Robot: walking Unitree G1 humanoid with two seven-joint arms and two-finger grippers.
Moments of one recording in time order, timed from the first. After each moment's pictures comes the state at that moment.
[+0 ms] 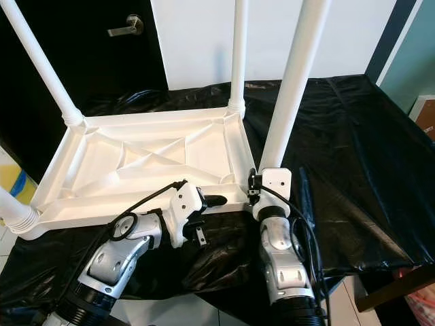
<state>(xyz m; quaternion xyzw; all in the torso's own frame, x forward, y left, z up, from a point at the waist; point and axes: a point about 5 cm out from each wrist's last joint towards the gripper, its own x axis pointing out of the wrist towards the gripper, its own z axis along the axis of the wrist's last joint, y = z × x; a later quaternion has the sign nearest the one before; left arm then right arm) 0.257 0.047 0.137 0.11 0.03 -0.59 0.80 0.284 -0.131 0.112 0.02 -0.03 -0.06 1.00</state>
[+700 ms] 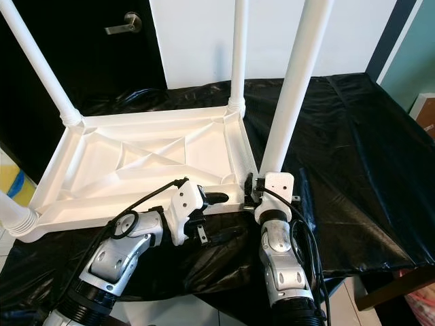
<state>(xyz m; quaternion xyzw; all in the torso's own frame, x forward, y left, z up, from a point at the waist) 0.256 0.046 0.137 0.11 0.02 -0.59 0.80 0.284 -0.136 0.106 0.01 -0.03 -0.03 1.00</state>
